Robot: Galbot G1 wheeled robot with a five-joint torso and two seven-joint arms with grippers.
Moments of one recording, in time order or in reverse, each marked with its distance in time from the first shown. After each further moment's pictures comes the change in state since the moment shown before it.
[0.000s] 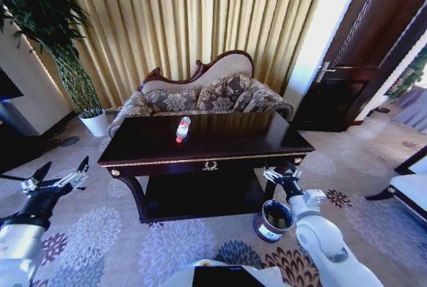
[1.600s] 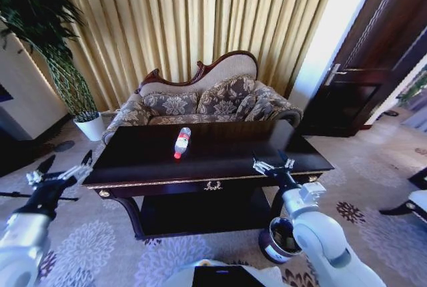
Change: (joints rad) left arm -0.158 0.206 0.119 0.037 -0.001 0.055 -0.211; right arm 0.034 0.017 -0.046 0.006 -0.031 -0.043 -0.002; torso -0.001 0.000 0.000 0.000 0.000
